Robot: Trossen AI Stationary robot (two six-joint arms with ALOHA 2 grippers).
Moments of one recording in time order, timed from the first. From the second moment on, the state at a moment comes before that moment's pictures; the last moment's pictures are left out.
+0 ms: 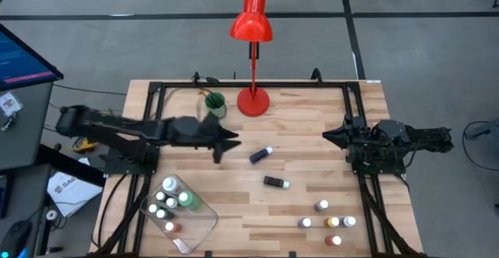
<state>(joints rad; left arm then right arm) -0.08 1.18 0.80 0.09 -0.20 -0.56 0.16 0.04 0.29 -0.34 0.30 0.39</state>
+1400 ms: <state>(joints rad) -0.09 0.51 0.76 -0.04 -0.21 -0.49 0.05 0.49 0.29 0.75 0.46 0.50</state>
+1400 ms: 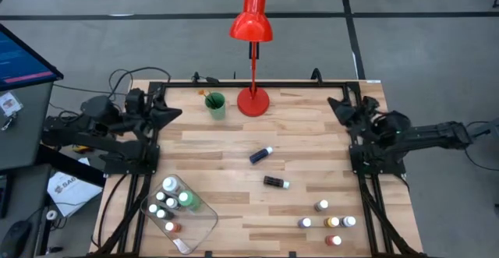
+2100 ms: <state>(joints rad) -0.09 0.46 0.76 -0.10 -0.19 -0.50 -0.02 1.14 0.66 -0.11 0.21 0.09</state>
